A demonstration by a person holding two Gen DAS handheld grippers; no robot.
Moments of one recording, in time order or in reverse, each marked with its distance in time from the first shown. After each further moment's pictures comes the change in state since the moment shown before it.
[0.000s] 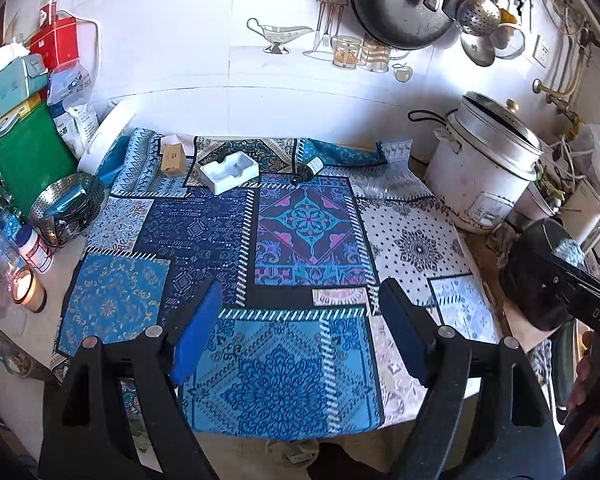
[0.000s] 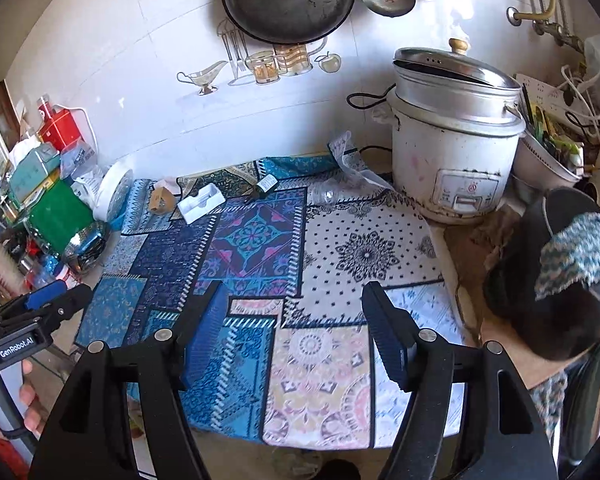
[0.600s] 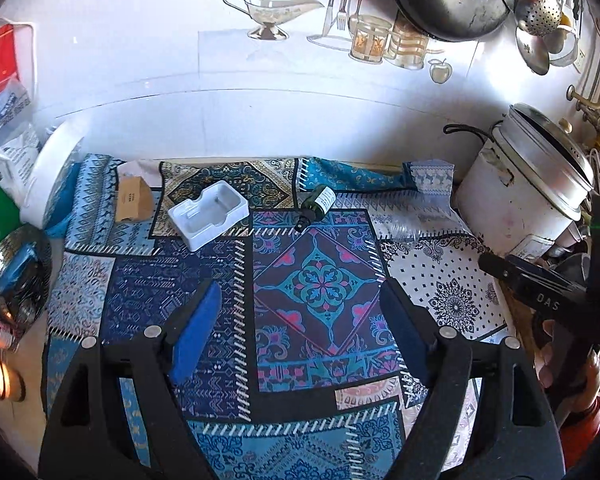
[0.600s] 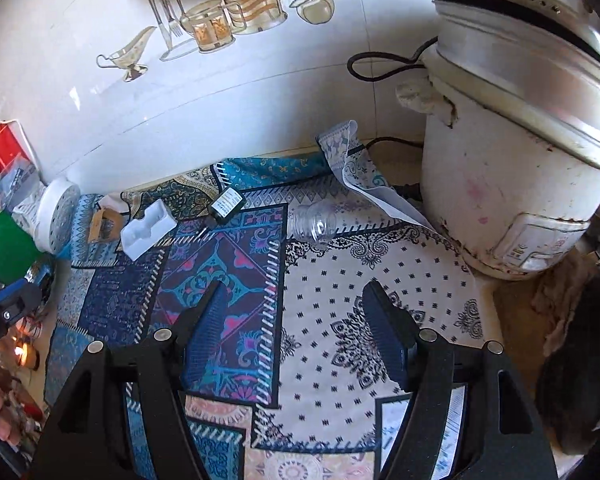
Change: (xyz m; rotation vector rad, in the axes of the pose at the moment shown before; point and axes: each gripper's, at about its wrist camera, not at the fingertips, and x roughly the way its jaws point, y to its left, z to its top) left arm 0.143 0.027 0.106 0.054 0.081 -0.060; right arm 0.172 -0.018 0.080 0.112 0.113 -0.033
